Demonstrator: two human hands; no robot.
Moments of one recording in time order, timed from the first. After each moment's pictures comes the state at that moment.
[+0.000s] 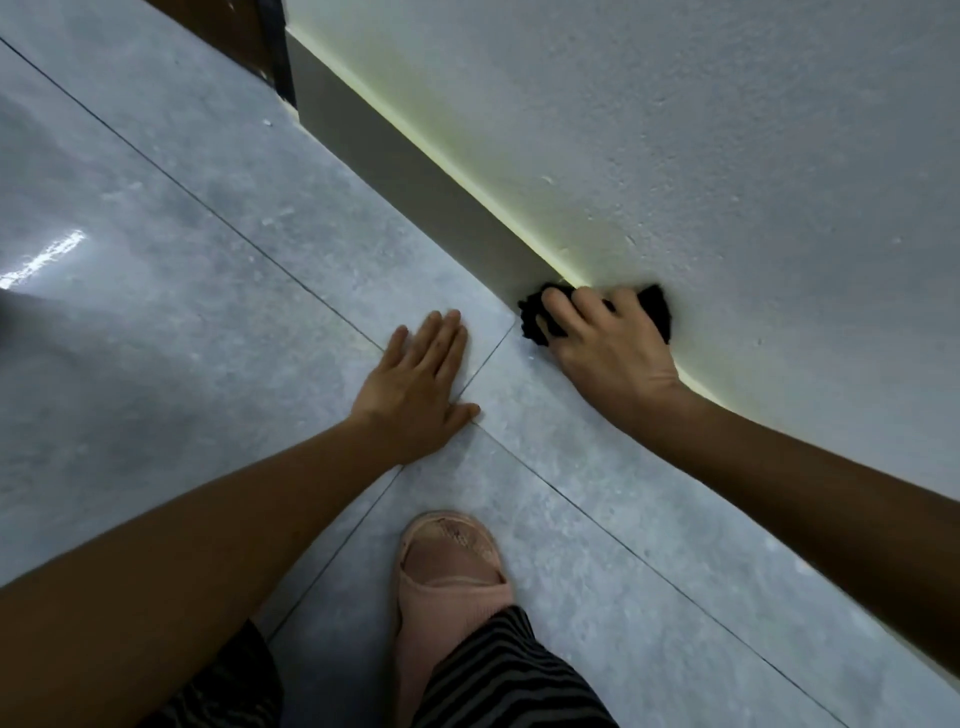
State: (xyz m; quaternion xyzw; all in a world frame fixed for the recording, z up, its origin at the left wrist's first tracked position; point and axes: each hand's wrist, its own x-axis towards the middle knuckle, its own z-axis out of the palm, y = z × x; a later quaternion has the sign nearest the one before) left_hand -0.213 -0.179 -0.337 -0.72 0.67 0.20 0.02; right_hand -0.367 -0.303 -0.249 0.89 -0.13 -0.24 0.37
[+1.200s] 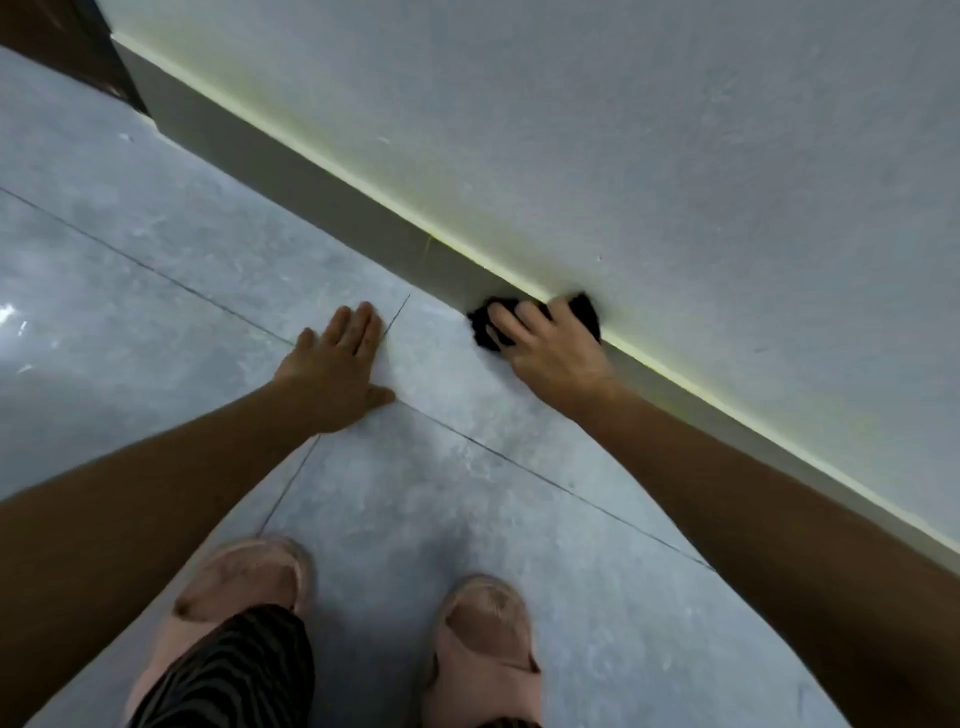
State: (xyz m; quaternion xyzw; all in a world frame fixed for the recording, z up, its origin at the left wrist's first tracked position) left_hand -0.225 -0.192 -0.315 -0.68 0.67 0.24 0.15; right_hand -0.447 -0.289 -0.265 0.89 -0.17 -0.24 0.35
